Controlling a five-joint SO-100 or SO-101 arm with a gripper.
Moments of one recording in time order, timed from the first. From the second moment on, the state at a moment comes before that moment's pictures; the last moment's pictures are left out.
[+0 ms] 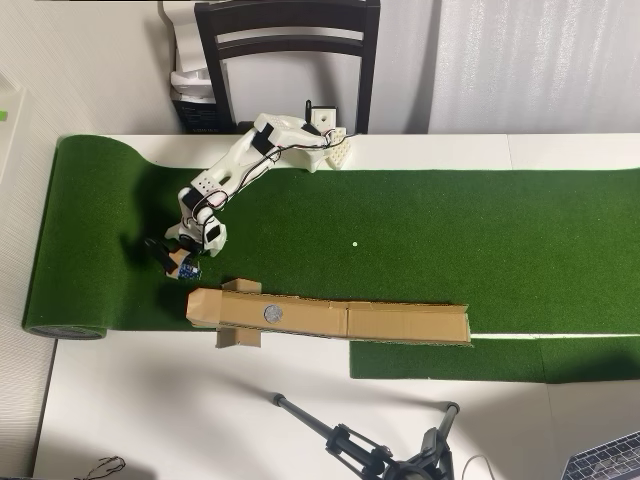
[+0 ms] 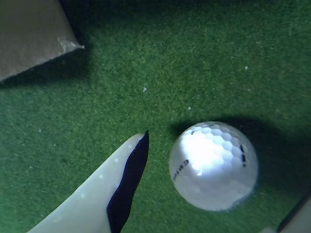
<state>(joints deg) 44.0 53.0 54.9 74.3 62.8</state>
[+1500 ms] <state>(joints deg) 46.4 48.3 53.7 78.0 53.7</state>
